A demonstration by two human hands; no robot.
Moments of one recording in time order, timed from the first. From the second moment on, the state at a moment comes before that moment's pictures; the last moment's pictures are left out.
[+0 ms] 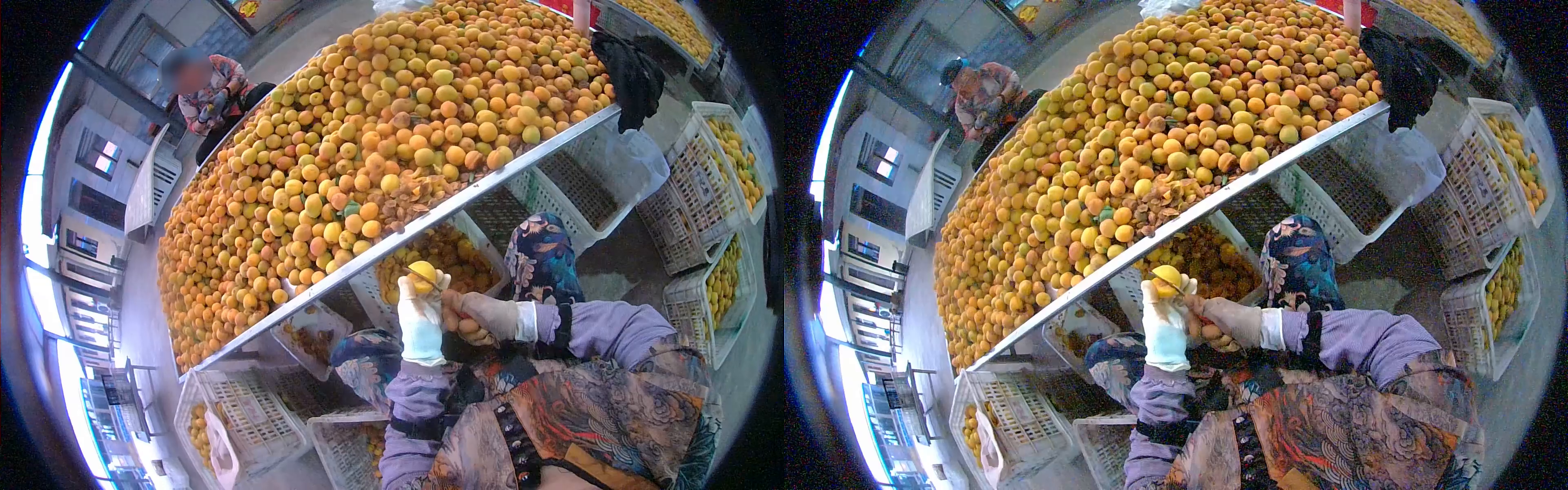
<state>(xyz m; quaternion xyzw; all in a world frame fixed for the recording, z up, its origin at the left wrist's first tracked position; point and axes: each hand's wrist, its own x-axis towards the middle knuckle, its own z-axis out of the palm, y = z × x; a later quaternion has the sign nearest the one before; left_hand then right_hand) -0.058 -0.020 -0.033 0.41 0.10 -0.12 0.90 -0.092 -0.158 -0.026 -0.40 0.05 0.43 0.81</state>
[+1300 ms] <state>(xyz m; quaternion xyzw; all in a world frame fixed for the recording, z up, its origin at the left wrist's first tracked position) -0.024 0.001 -0.032 0.49 0.13 -0.05 0.86 0.028 -0.145 0.019 -0.25 0.05 0.12 0.96</state>
